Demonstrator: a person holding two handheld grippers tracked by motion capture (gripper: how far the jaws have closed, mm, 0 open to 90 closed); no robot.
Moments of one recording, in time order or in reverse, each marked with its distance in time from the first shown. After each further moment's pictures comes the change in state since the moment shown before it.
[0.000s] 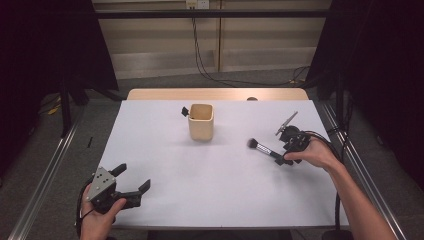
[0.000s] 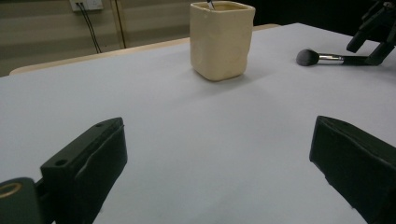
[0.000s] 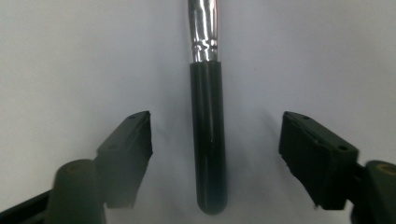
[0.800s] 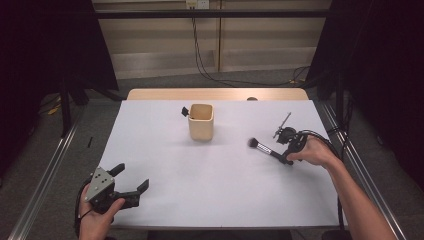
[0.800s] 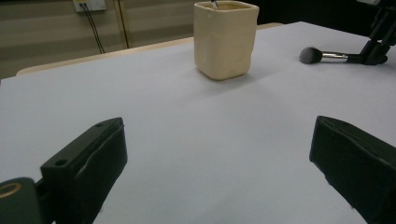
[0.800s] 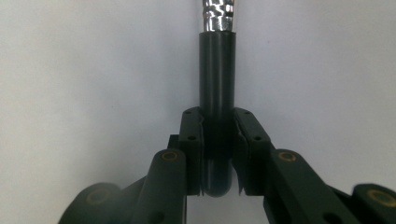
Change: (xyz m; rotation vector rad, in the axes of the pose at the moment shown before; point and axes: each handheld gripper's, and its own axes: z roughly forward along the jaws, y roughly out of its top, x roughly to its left) left arm 0.002 0.000 -0.002 0.009 0.006 0.007; right arm -0.001 0.006 0.006 0.130 0.012 -0.045
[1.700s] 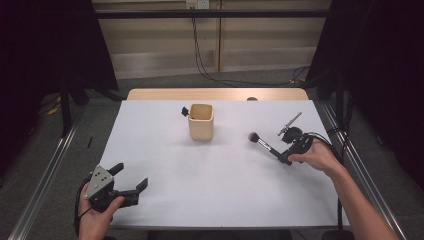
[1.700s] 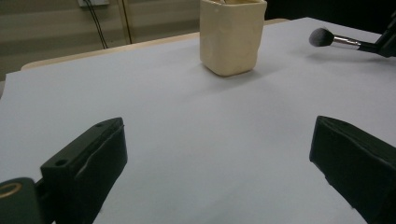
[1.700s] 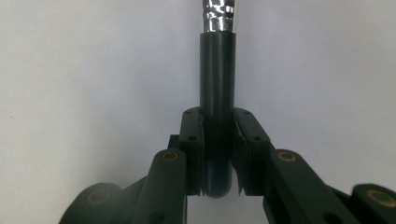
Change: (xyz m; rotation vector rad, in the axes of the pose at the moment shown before) left arm 0.004 0.000 0.002 0.015 0.014 -0.008; right arm 0.009 -0.014 -0.012 -0.164 0.016 0.113
